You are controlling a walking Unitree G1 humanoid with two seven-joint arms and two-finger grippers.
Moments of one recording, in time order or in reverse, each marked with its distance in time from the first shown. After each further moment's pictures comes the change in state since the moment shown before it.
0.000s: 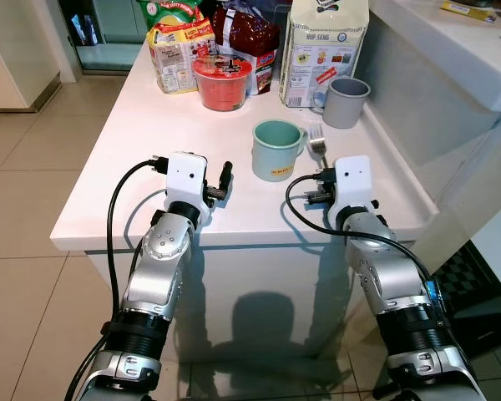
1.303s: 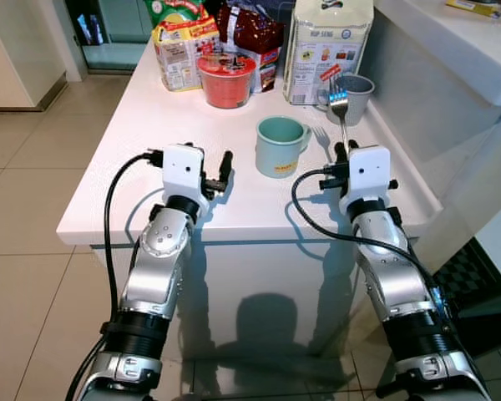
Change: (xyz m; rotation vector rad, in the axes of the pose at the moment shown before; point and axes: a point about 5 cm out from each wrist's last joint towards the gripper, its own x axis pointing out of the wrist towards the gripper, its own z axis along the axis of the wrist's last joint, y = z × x) left arm 0.000 0.000 0.014 -0.027 -0.065 0.003; right arm -0.008 -0.009 0.021 -0.094 -0.354 -0.071
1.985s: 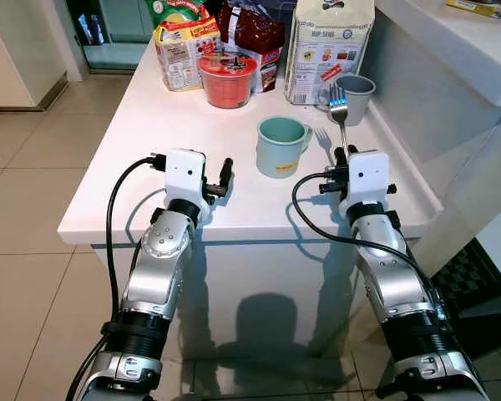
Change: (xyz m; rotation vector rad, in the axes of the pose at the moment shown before) left arm 0.000 -0.001 -0.008 -0.006 0.057 -0.004; right arm -0.001 0.000 -0.009 0.012 0.026 -0.003
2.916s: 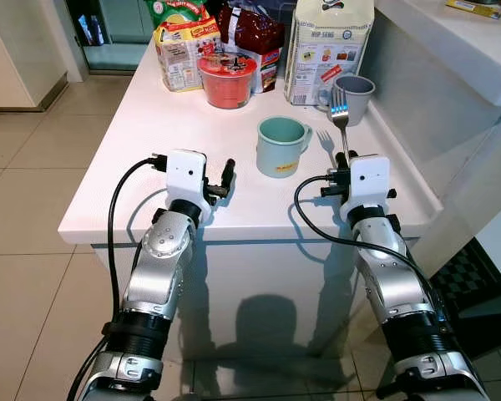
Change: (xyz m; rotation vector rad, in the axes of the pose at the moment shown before) left arm 0.000 -0.001 0.000 -0.024 0.001 -0.015; right arm -0.001 -0.002 -0.008 0.019 0.030 -0.004
